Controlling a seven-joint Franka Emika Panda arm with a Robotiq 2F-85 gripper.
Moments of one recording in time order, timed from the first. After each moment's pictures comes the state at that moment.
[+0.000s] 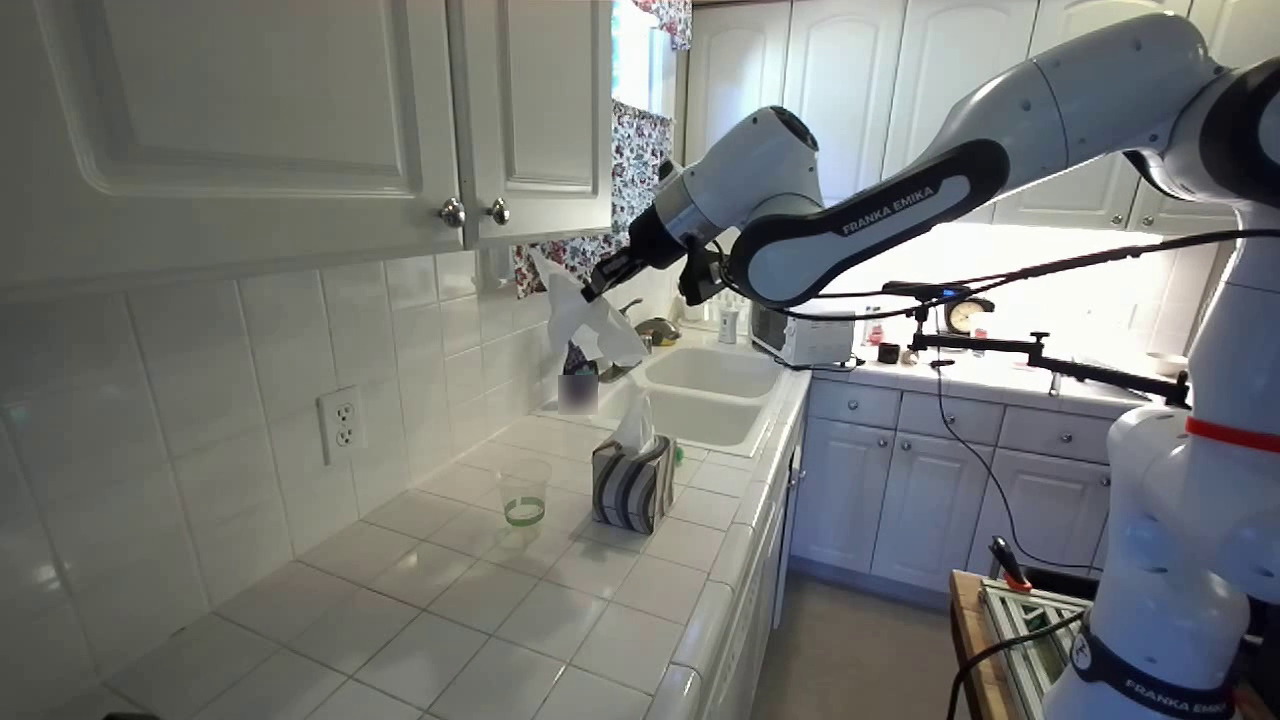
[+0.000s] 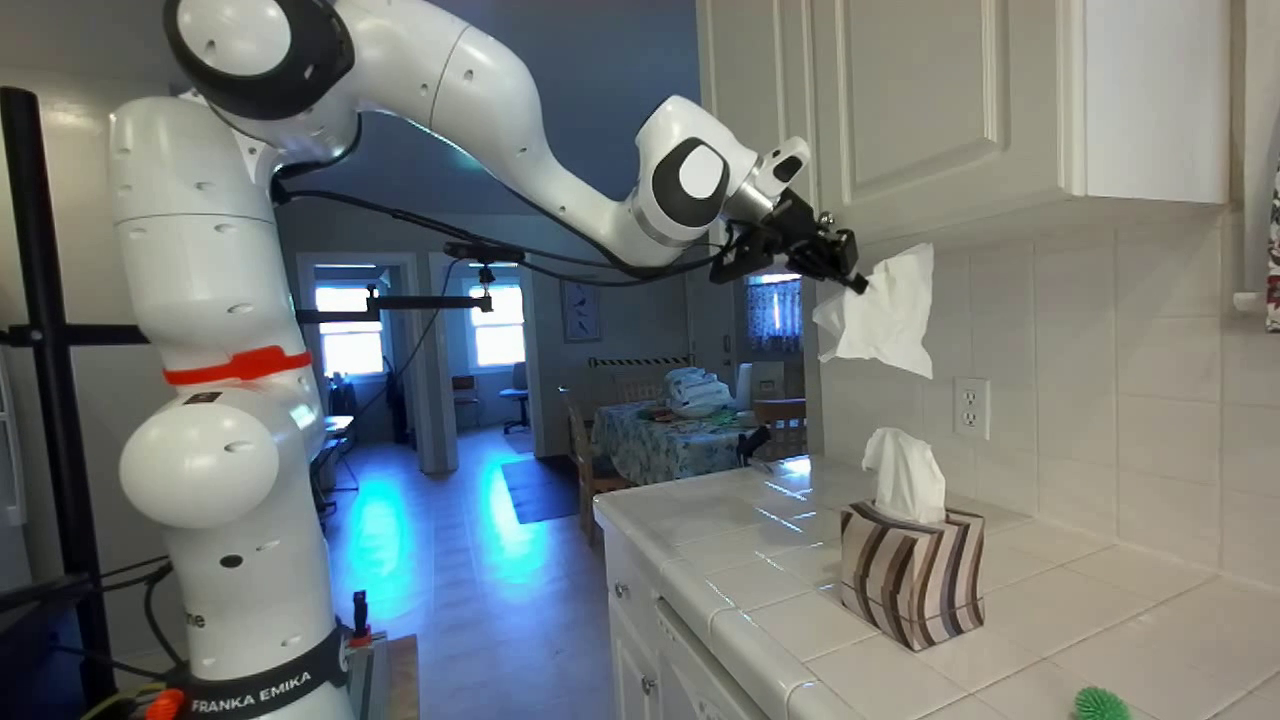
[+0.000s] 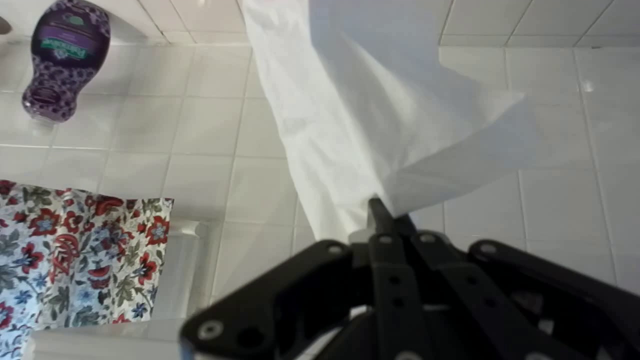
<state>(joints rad) -0.04 -0.08 -0.11 -2.10 -0.36 2.95 0.28</state>
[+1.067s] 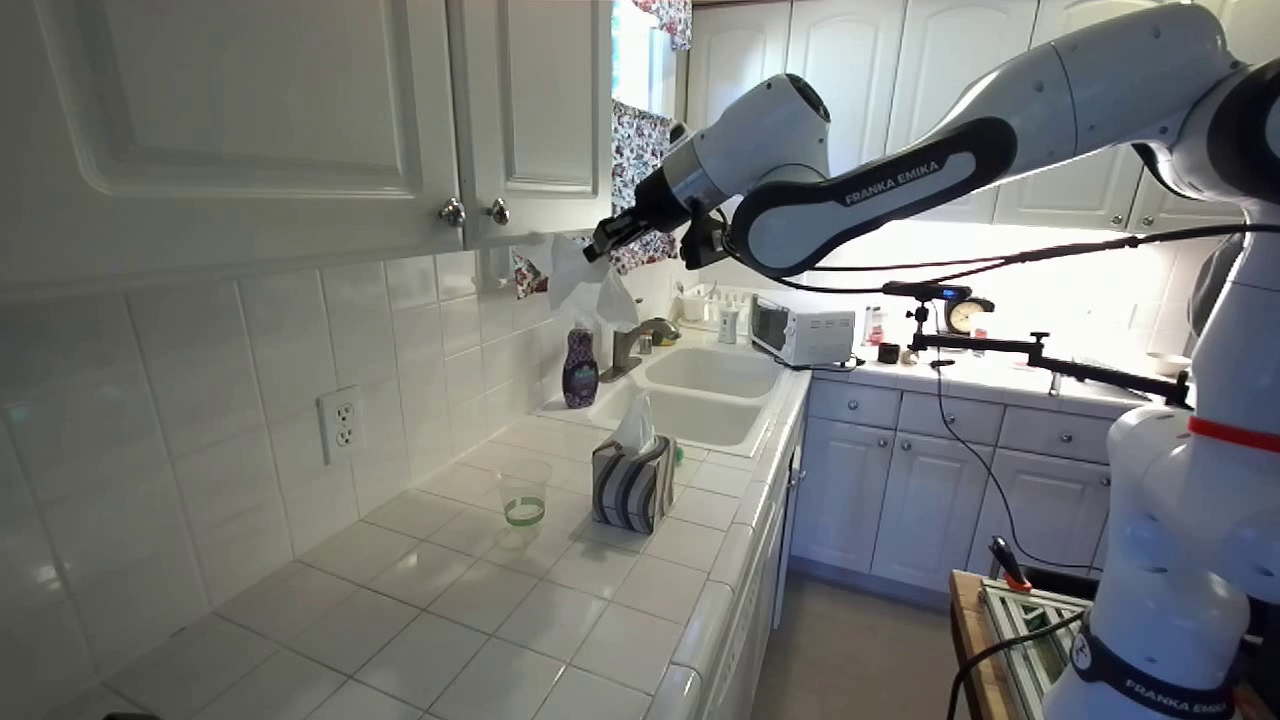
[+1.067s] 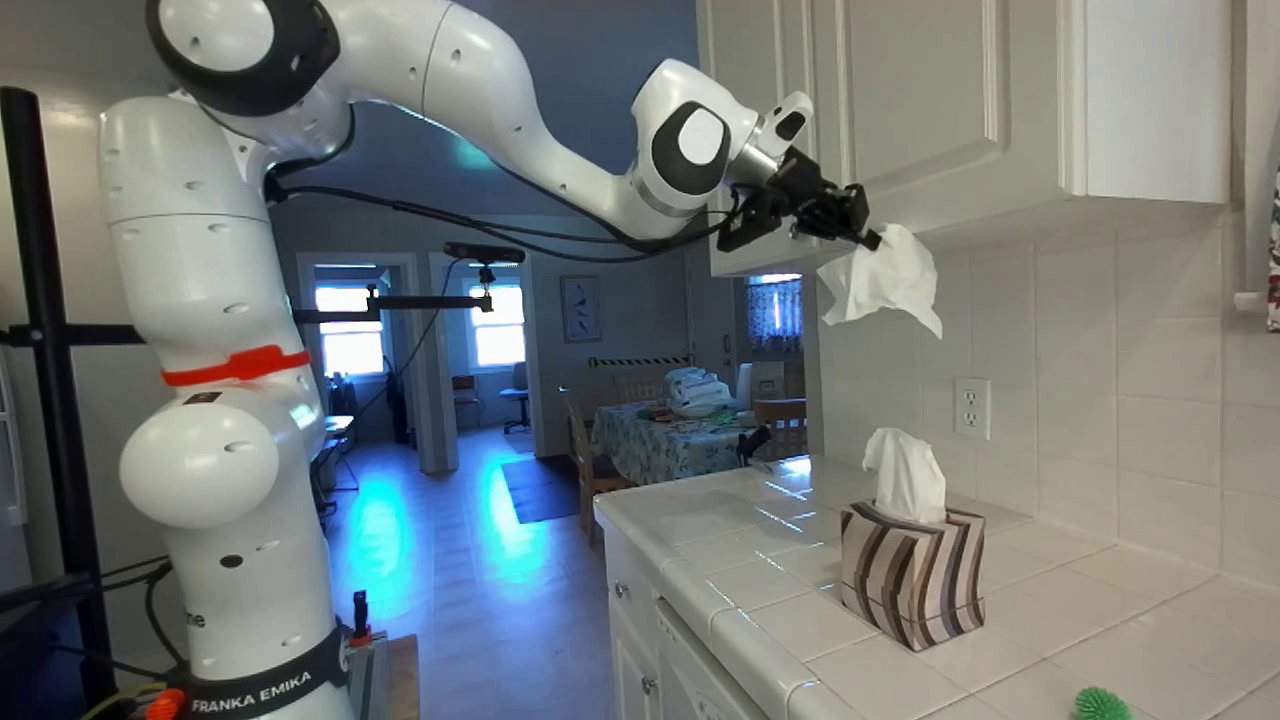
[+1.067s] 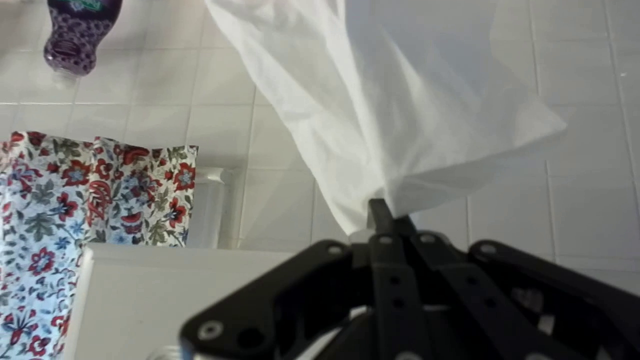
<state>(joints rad) -0.04 -0.10 -0.13 -2.05 -0.34 2.95 0.28</state>
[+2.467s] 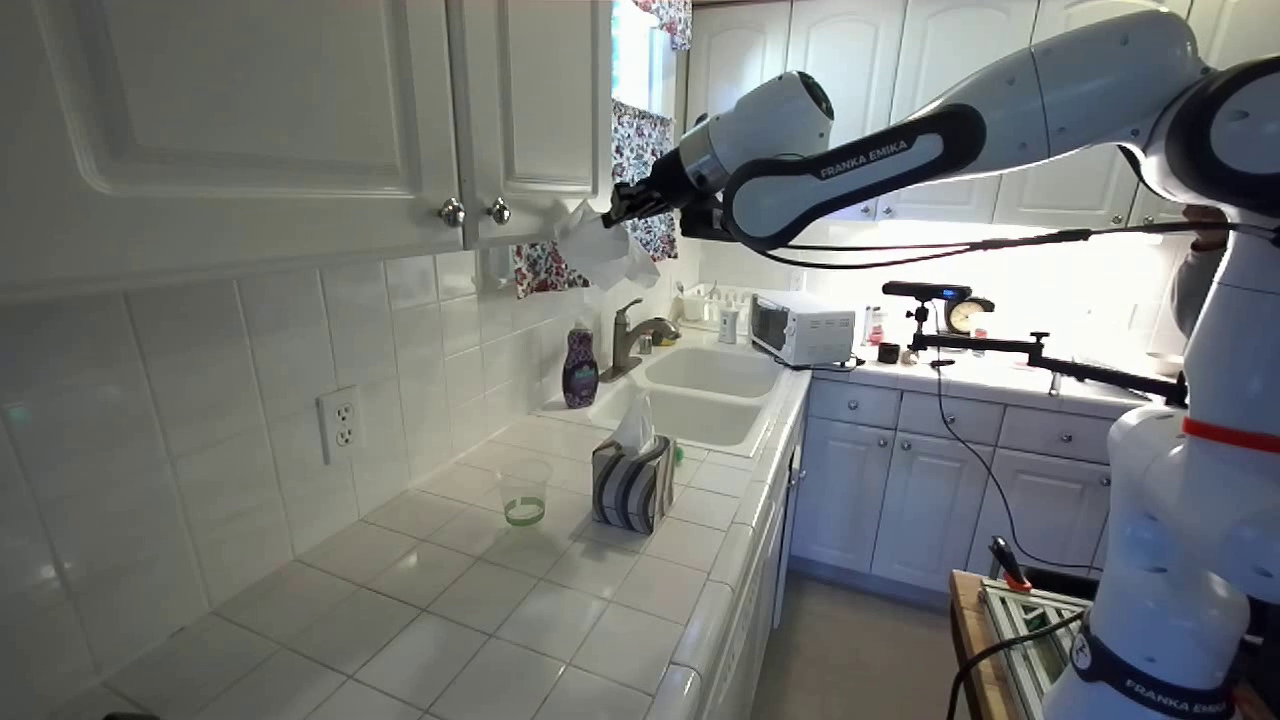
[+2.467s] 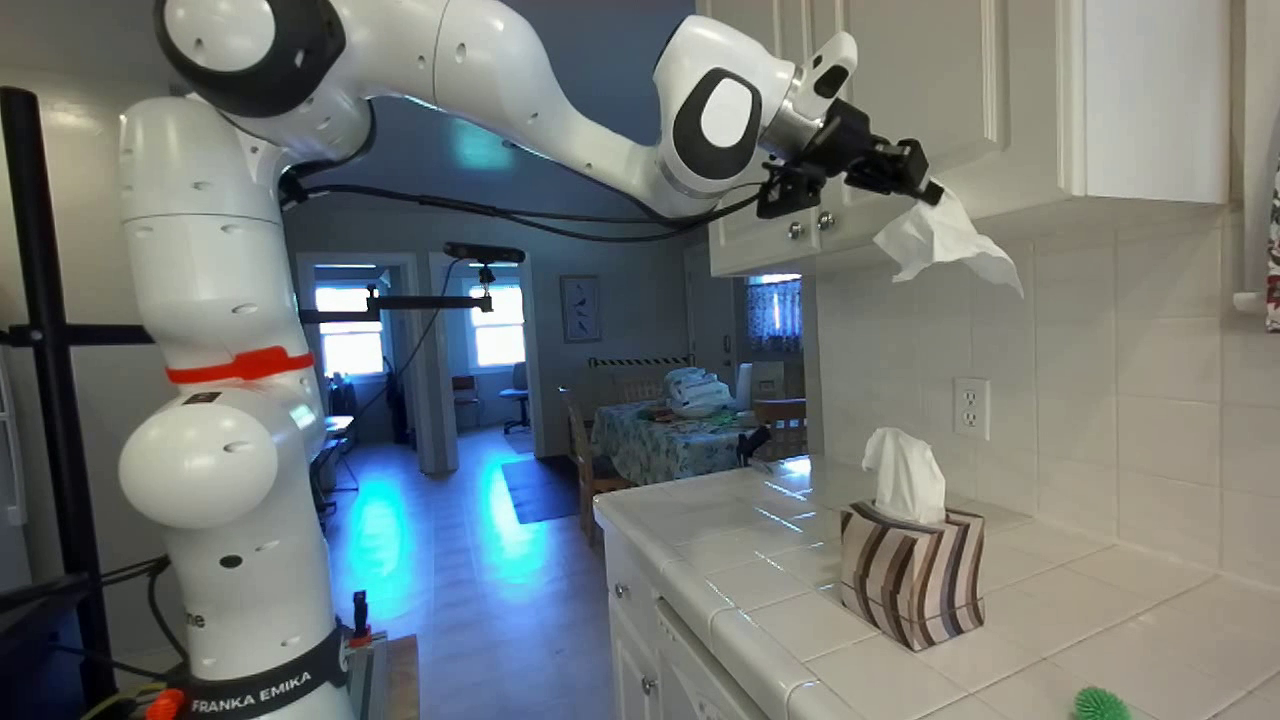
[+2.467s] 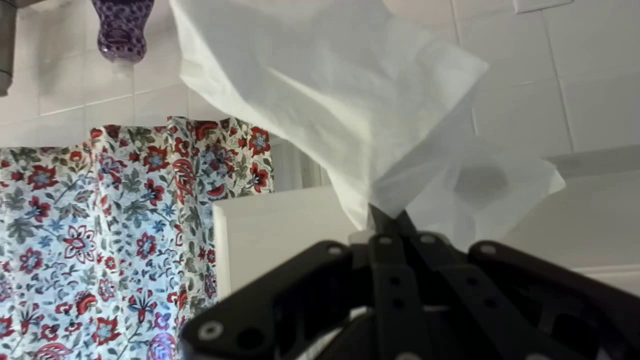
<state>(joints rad) -0.04 -0.05 -0.23 -1.96 -0.18 3.03 0.28</state>
